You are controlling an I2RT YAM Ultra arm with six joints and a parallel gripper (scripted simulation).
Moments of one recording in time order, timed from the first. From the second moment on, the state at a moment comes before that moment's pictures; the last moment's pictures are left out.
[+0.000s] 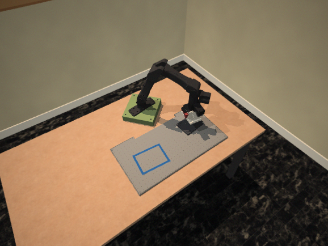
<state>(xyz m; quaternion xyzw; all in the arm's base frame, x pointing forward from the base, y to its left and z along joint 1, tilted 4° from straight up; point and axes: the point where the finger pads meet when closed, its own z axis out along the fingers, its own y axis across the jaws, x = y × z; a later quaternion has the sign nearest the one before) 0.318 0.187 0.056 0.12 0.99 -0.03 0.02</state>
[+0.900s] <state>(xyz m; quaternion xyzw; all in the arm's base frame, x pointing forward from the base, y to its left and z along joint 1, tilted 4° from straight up) 0.318 0.187 0.056 0.05 1.00 -0.03 0.02</state>
